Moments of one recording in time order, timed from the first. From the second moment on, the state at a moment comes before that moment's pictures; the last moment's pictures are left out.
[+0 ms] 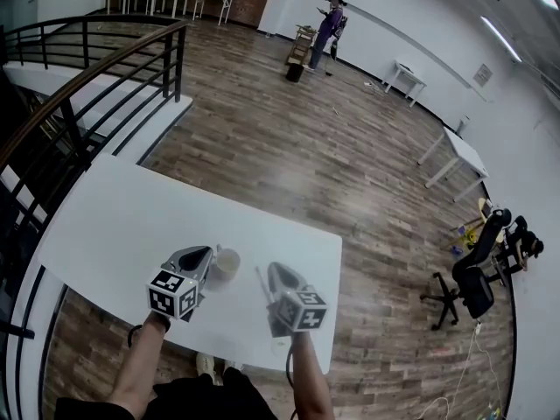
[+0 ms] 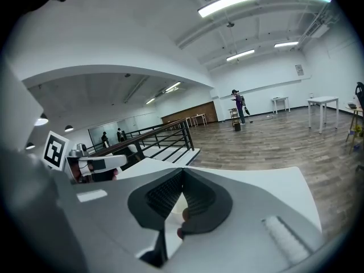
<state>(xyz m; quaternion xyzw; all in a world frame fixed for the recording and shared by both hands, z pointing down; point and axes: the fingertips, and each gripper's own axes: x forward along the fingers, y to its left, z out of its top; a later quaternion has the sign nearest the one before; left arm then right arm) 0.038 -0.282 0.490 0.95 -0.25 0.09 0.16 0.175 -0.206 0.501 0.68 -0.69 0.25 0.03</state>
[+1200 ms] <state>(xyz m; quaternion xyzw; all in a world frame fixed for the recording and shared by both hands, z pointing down) 0.130 -0.283 0.585 0.93 -0.23 0.17 0.22 0.260 -0.211 0.597 0.67 -0.66 0.33 0.05</state>
